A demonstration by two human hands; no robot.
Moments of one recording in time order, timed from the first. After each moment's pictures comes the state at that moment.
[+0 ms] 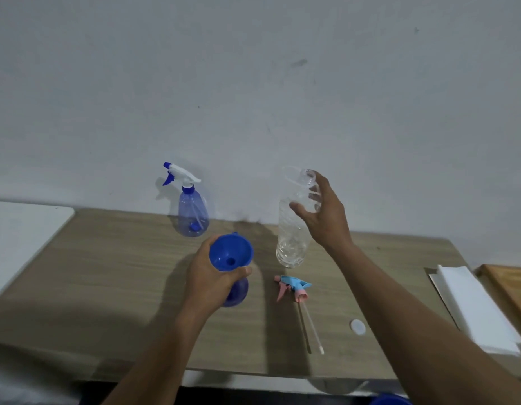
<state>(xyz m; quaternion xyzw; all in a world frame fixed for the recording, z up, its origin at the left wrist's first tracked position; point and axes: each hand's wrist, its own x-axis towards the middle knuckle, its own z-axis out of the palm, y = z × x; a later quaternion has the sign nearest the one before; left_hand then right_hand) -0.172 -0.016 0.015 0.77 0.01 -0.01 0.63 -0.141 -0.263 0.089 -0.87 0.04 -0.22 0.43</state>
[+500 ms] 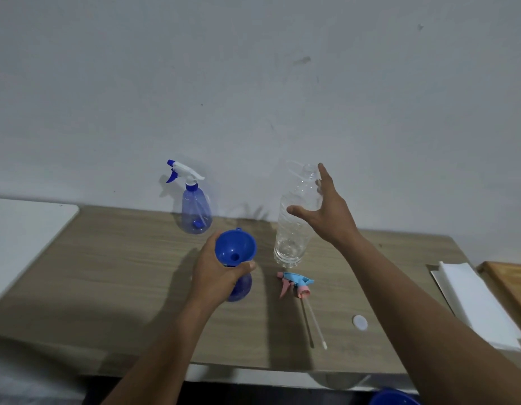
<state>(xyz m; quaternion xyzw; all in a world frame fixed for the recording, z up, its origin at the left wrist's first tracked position) -0.171 -0.015 0.014 0.78 -0.01 -0.02 0.63 -0.149 -0.260 0.103 -0.90 0.06 -0.14 0.41</state>
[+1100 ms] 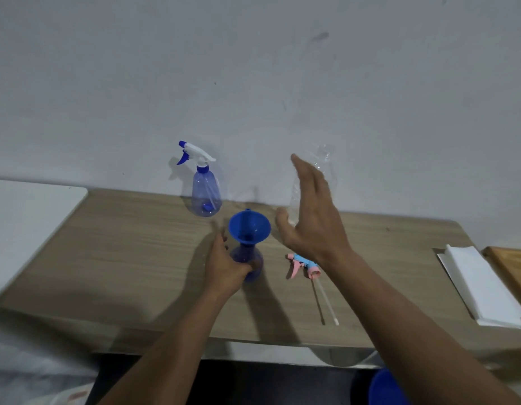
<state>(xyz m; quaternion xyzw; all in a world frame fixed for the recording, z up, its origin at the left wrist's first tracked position) -0.173 -0.006 -0.025 0.80 0.04 -0.05 0.60 -0.209 -0.172 0.109 -0.92 -0.08 -0.25 0.29</state>
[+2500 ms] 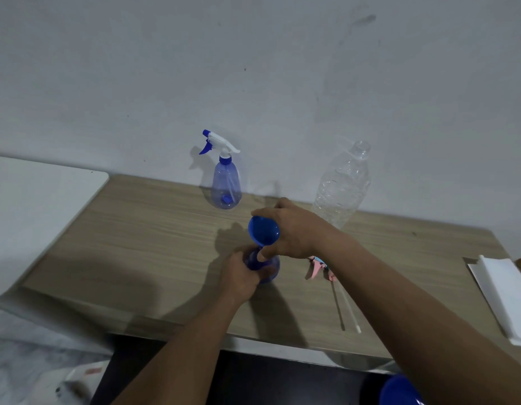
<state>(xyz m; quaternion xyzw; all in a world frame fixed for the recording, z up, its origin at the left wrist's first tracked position) -0.168 0.008 -0.063 0.79 0.01 -0.12 0.60 -0.158 -0.131 0.094 -0.98 -0.11 0.15 0.12</state>
